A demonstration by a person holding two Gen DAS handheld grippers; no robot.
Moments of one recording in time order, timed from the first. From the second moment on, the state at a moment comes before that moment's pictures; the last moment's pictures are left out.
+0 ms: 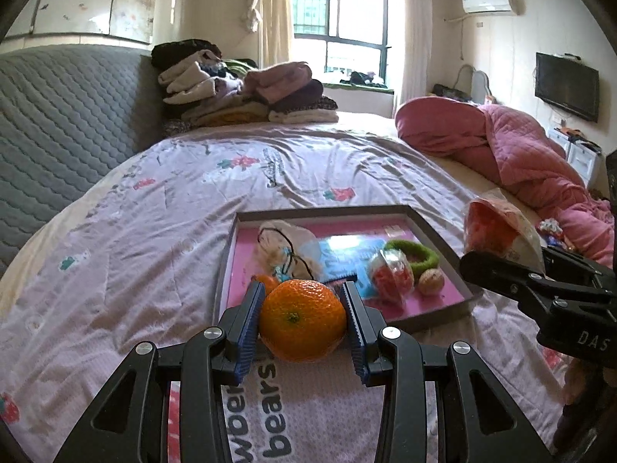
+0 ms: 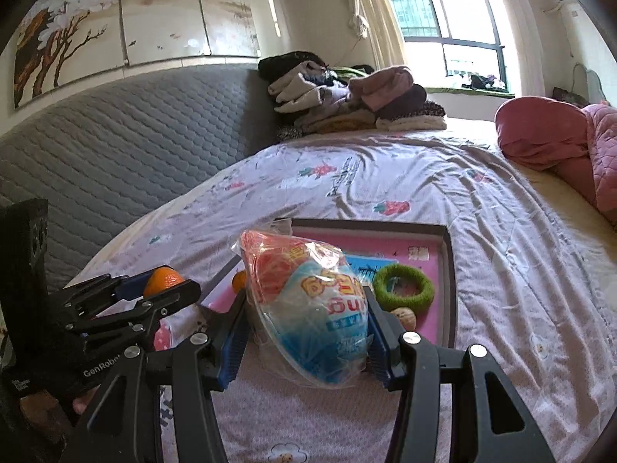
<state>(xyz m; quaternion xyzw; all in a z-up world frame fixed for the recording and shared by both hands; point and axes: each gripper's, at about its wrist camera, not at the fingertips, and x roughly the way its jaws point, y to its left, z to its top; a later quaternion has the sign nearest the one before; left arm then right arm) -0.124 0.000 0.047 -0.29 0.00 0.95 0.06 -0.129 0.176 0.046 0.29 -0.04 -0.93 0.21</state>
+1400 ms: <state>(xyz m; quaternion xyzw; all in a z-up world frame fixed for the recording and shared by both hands) -0.194 0.002 0.047 -0.28 0.03 0.96 0.02 -0.180 0.185 0.054 0.25 -0.01 -0.96 0.13</state>
